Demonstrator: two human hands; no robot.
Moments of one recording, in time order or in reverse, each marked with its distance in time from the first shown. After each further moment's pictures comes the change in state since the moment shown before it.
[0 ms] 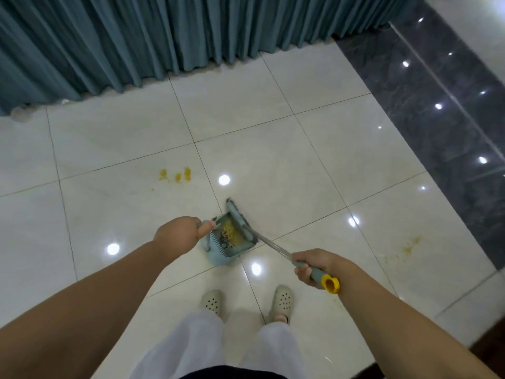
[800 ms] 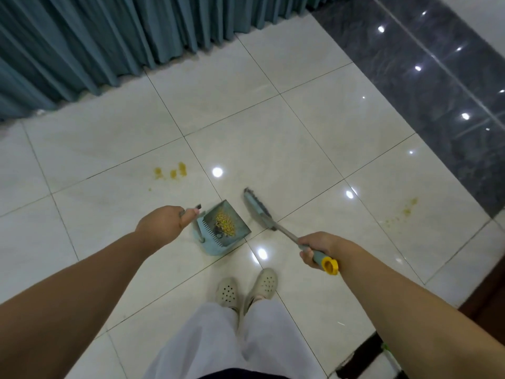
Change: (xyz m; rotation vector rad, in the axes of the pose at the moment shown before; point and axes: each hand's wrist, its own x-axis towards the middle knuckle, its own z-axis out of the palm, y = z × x) left_hand 0.000 -0.064 -0.012 0.004 0.049 0.052; right_hand 0.010 0.035 0.034 0.087 0.133 -0.049
